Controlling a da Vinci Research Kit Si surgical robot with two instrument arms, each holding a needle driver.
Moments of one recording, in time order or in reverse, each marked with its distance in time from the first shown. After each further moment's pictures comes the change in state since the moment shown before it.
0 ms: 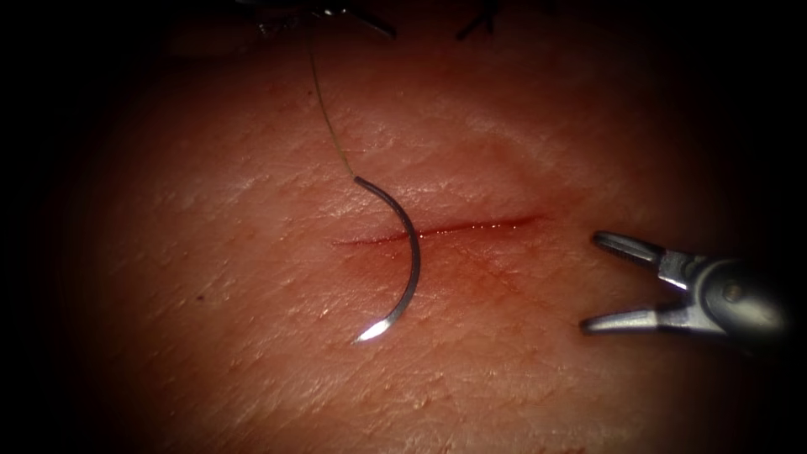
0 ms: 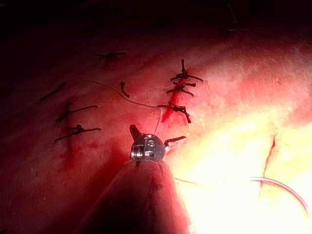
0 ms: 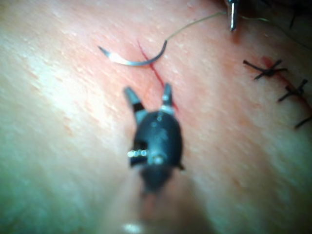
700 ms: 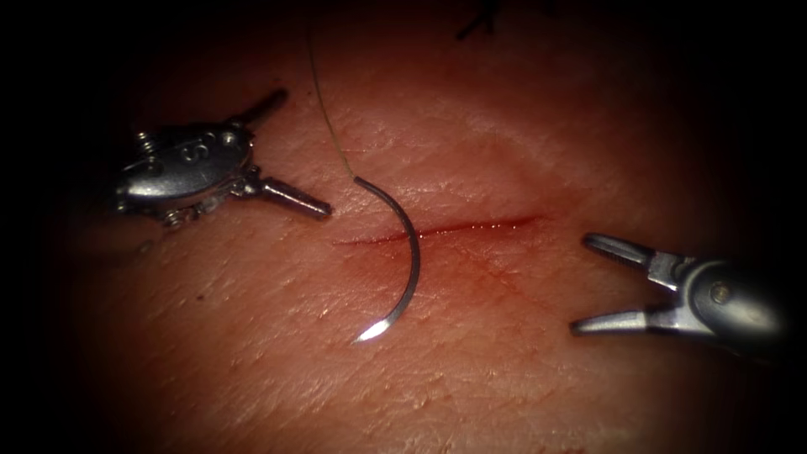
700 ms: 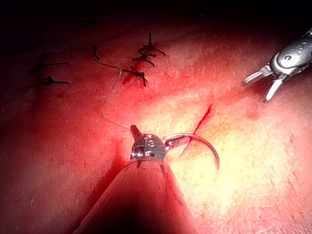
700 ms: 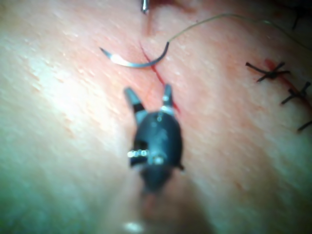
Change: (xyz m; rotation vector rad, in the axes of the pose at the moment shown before) right arm 0.000 0.000 0.001 0.007 -0.008 -0.003; left arm -0.003 0.016 -0.008 0.030 -0.002 -0.262
